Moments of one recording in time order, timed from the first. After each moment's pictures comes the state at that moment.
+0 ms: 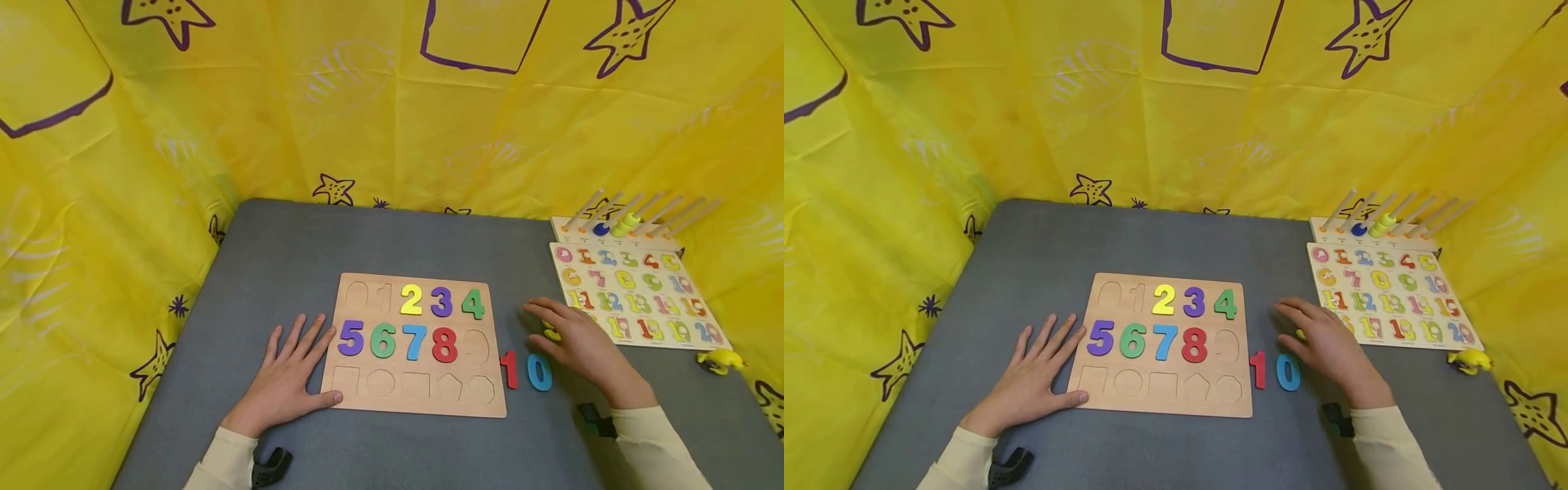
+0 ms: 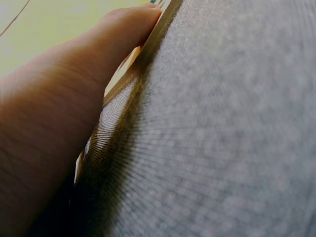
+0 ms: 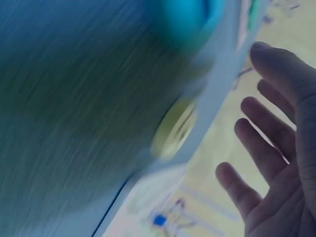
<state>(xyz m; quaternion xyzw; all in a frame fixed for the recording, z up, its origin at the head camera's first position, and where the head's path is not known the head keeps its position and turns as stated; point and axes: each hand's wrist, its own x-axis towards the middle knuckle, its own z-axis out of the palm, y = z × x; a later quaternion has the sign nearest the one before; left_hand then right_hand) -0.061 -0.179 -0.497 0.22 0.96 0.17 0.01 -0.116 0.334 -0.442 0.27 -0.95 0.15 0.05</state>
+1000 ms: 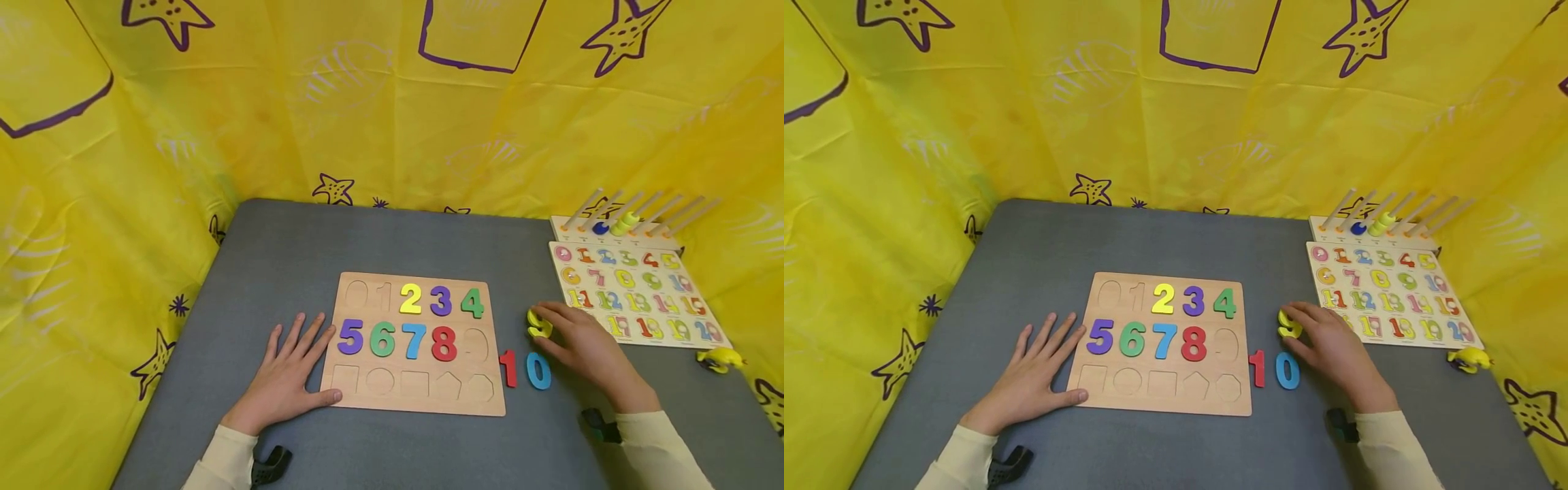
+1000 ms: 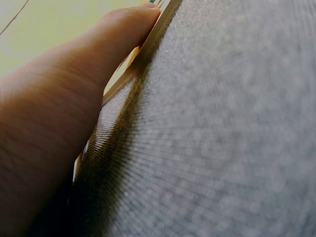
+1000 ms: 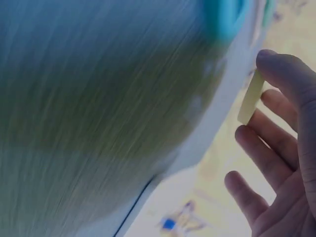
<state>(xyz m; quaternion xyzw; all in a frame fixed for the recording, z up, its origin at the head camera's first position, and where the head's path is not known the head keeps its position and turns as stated) -0.062 -0.178 -0.497 0.22 0.96 0.16 0.01 -0.109 0.344 -0.445 0.25 -0.95 0.14 0.07</state>
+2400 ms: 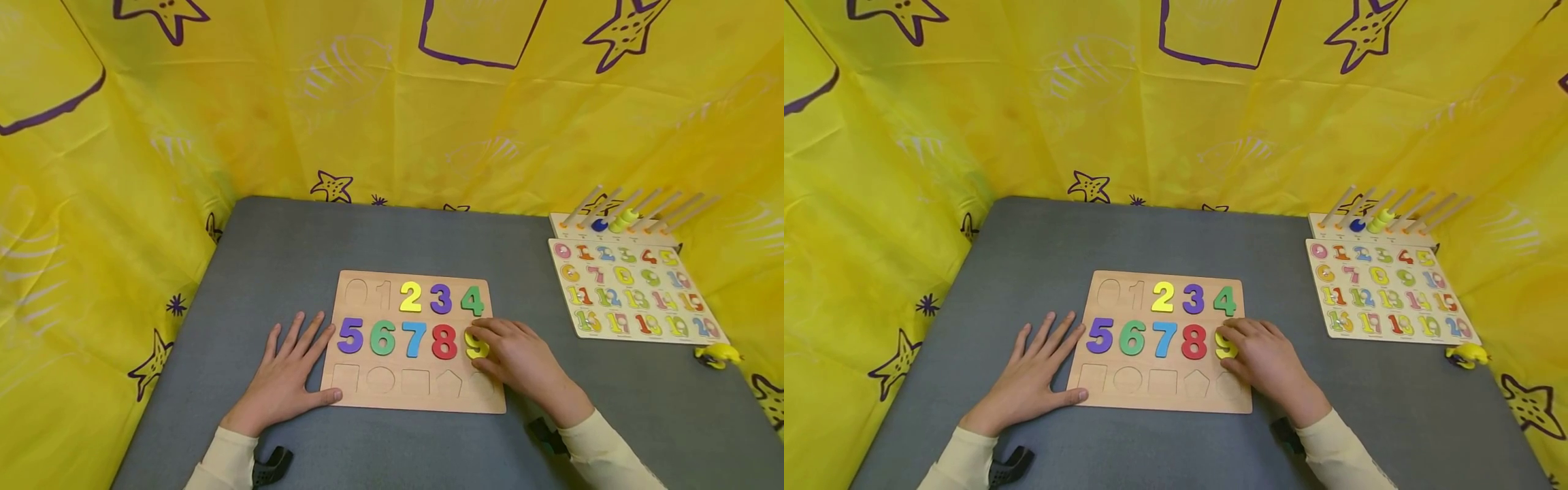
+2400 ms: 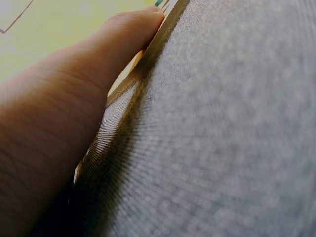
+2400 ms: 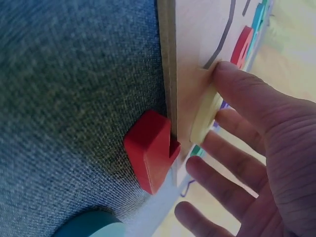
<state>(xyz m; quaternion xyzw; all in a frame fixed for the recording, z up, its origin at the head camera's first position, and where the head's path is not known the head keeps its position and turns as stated) -0.064 -0.179 -0.497 0.22 0.96 0.15 0.03 -0.090 0.239 -0.446 0.26 -0.96 0.10 -0.01</state>
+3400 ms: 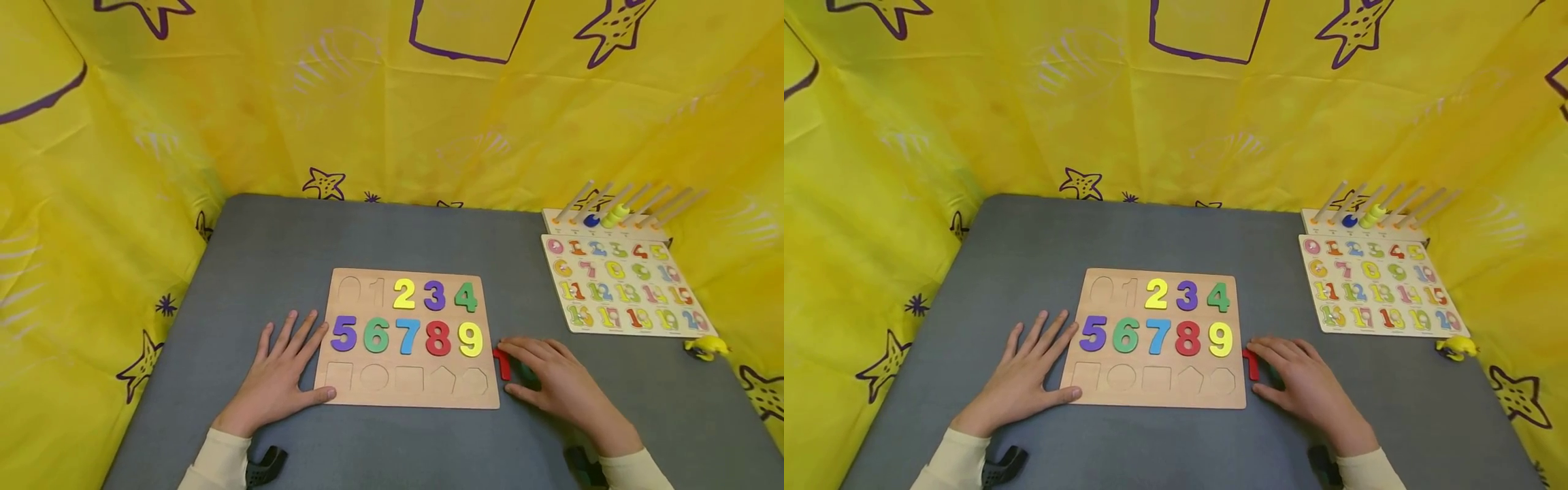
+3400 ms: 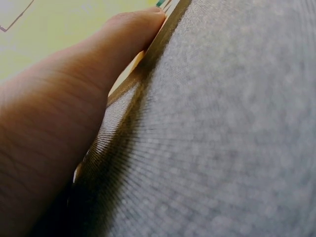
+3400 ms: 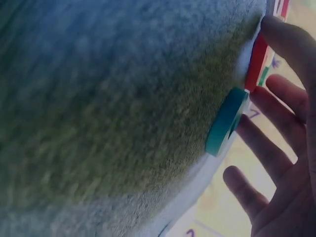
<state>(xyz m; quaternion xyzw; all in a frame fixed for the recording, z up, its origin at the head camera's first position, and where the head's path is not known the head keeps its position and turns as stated) -0.062 -0.181 -0.498 0.23 0.96 0.16 -0.01 -0.053 0.308 -0.461 0.28 -0.95 0.12 0.02</state>
